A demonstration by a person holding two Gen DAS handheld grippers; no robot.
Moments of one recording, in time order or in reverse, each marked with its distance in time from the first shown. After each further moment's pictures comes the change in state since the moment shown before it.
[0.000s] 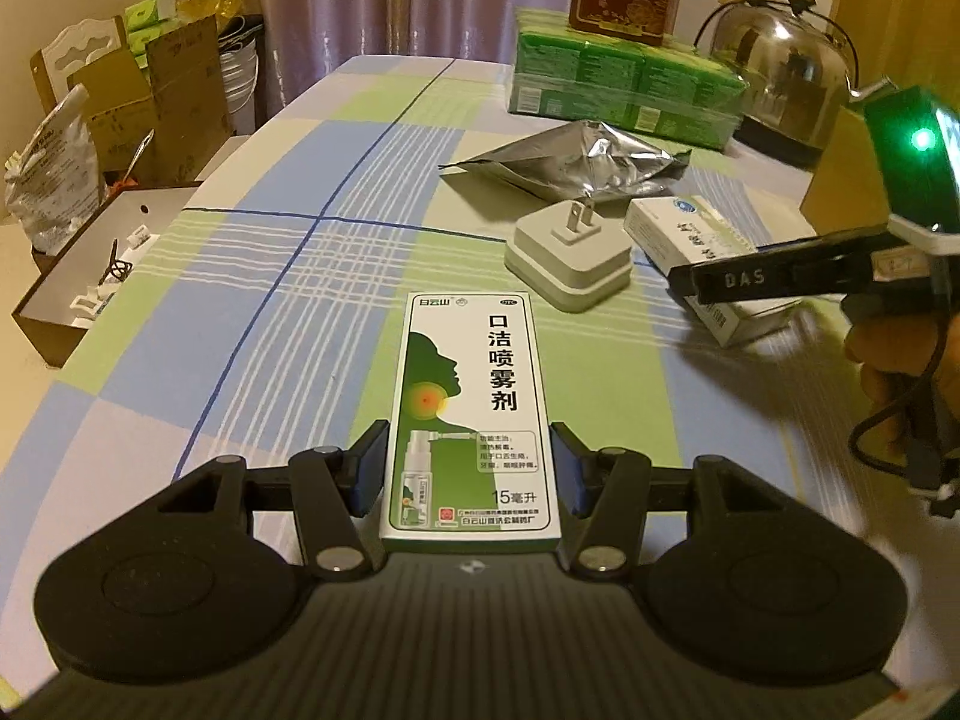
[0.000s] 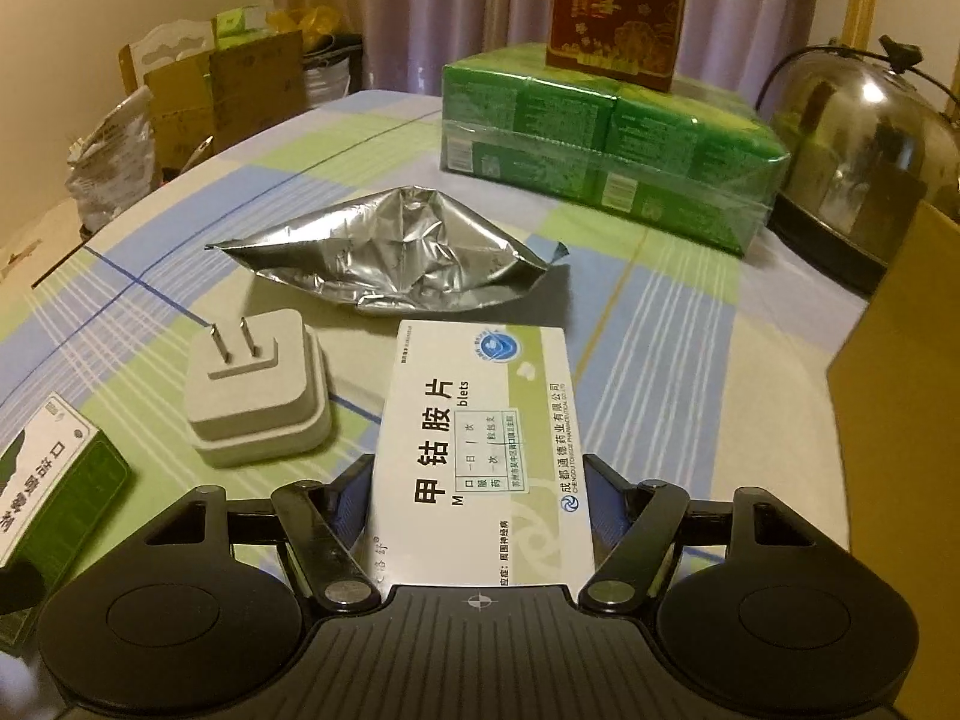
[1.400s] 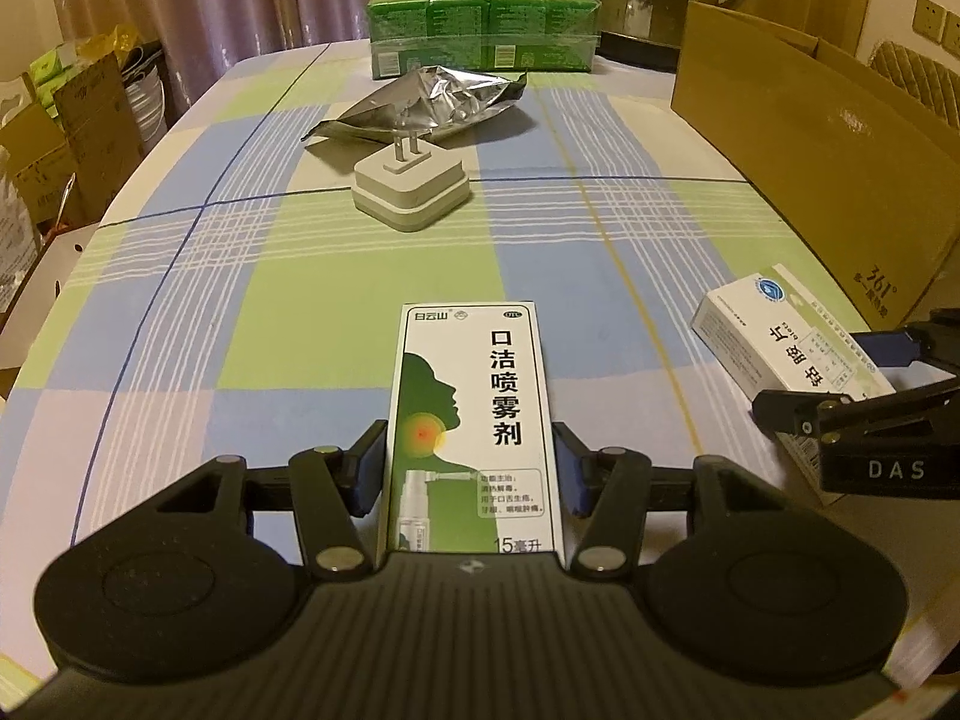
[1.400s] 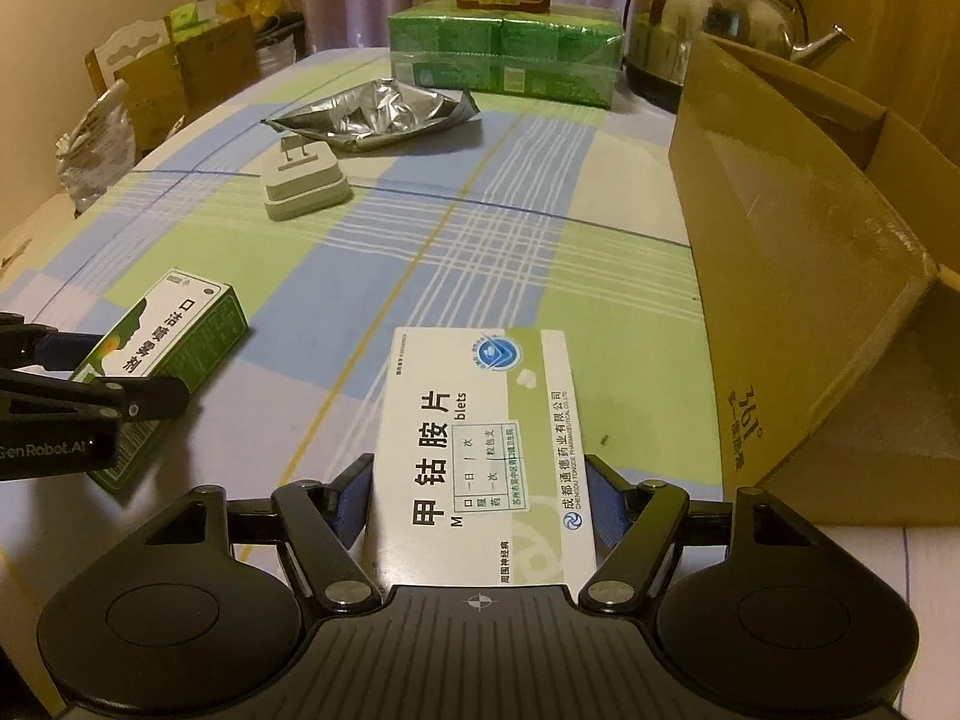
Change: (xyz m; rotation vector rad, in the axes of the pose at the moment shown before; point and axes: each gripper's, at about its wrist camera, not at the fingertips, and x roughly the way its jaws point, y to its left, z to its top) left arm -0.032 -0.057 -0.036 0.183 0.056 -0.089; right arm -0.138 0.014 -0.125 0.143 0.077 -0.060
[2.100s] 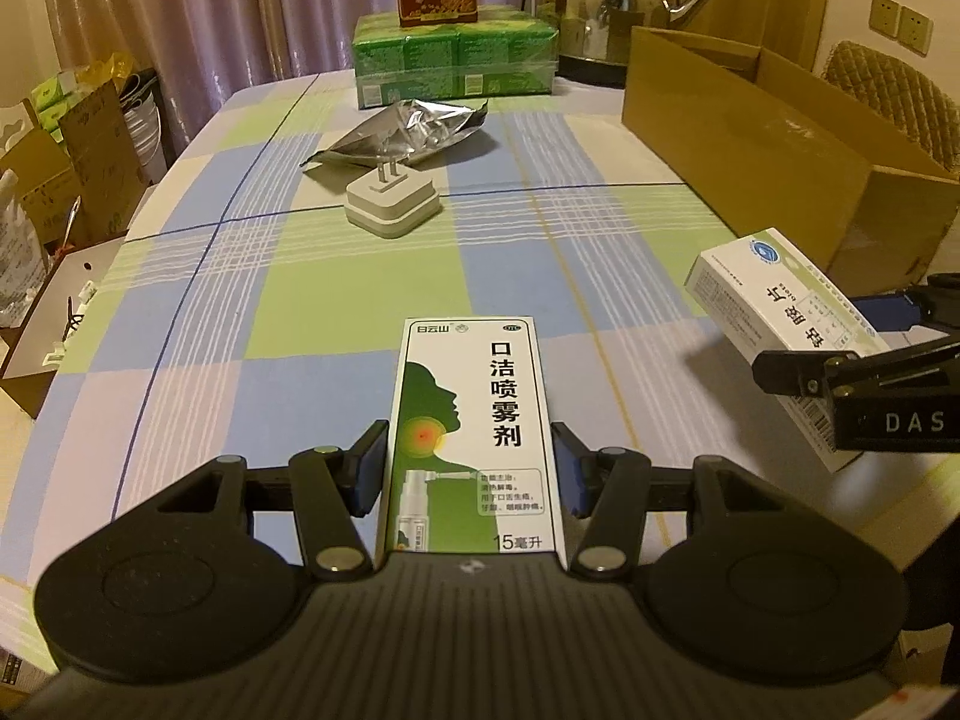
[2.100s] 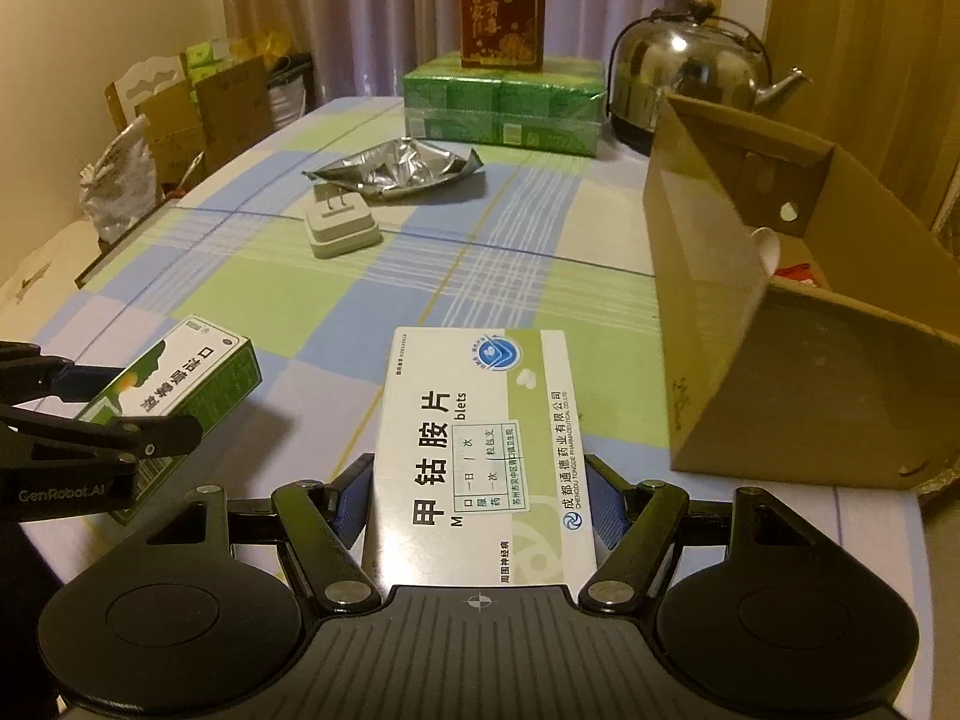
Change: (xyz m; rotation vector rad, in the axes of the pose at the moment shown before) left arm -0.069 -0.018 -0.024 0.035 -0.040 -0.014; right arm -0.078 0.011 -0.018 0.014 -0.069 -0.003
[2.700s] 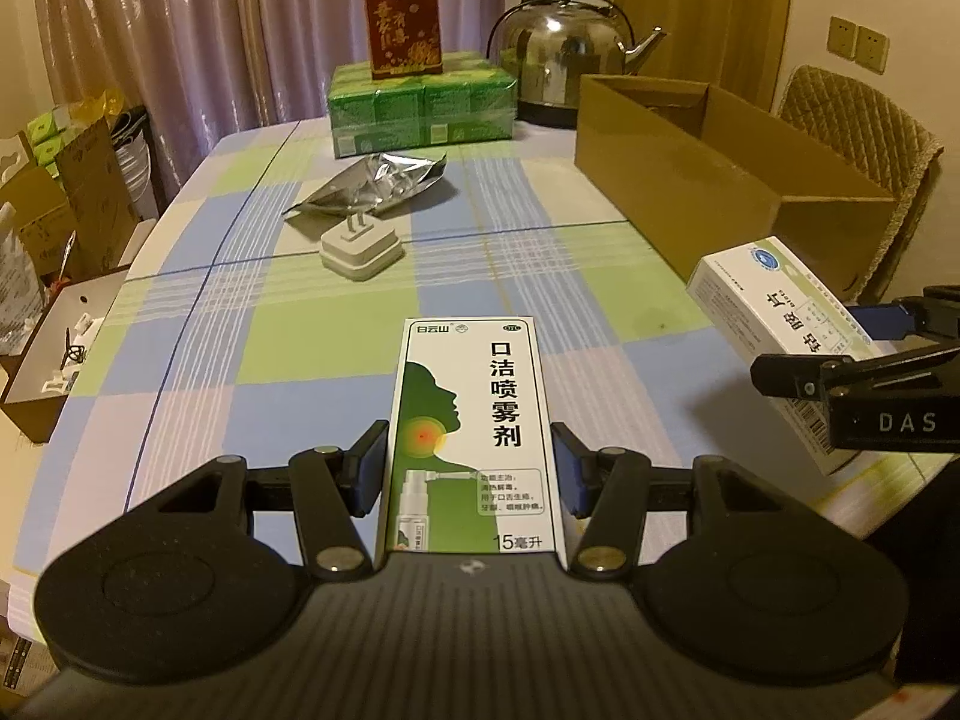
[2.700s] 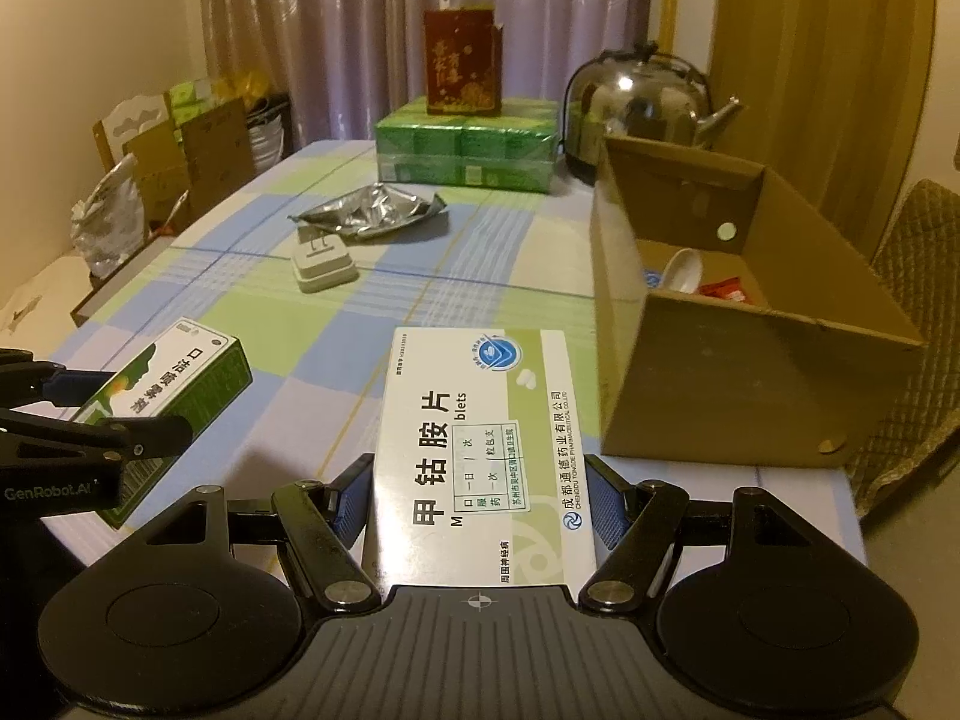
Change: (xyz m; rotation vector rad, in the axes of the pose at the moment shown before) left arm -0.050 -0.027 -0.001 0.023 -0.075 -0.029; right arm -0.060 -0.011 -0.013 0.037 -0.072 -0.047
